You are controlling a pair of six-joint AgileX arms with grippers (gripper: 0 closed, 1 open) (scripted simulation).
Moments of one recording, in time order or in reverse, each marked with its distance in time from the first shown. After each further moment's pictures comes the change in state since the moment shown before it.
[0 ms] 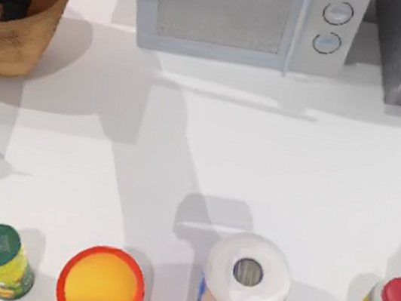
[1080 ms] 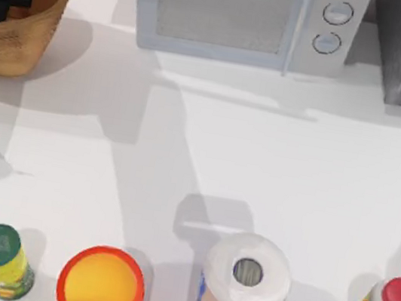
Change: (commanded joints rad) left arm 0.000 0.000 0.000 0.000 0.000 0.000; right arm 0.000 0.000 0.000 0.000 0.000 0.000
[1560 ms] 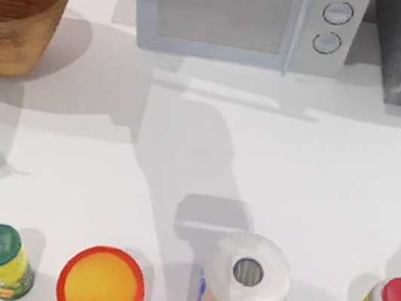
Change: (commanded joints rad) left arm -0.004 -0.249 -0.177 0.098 -0.016 -0.014; right arm 0.000 0.000 0.000 0.000 0.000 0.000
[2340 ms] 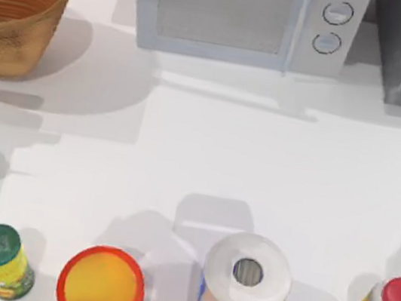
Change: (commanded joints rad) left arm -0.064 -1.415 -1.285 0.528 -0.040 -0.077; right arm 0.000 0.000 0.000 0.000 0.000 0.000
